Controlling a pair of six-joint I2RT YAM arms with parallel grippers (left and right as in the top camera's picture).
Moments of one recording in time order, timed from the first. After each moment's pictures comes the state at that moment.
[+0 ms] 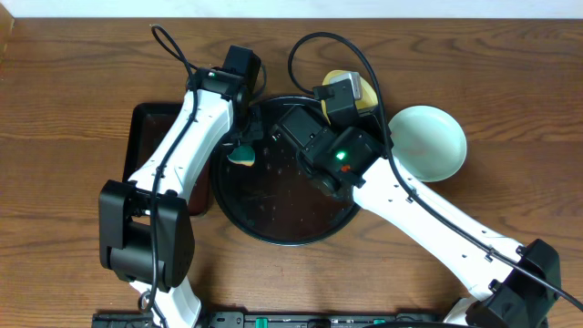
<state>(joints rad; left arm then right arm) -0.27 1.88 1.53 -1.08 -0.06 -0.43 0.84 1.71 1.55 -1.08 1.13 0.40</state>
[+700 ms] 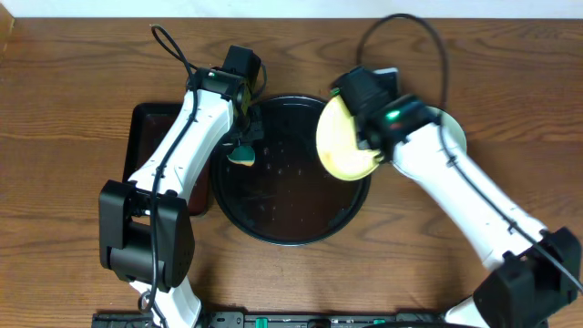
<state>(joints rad) -0.27 1.88 1.53 -1.08 -0.06 -0.43 0.50 1.71 1.49 -1.02 0.42 0.39</state>
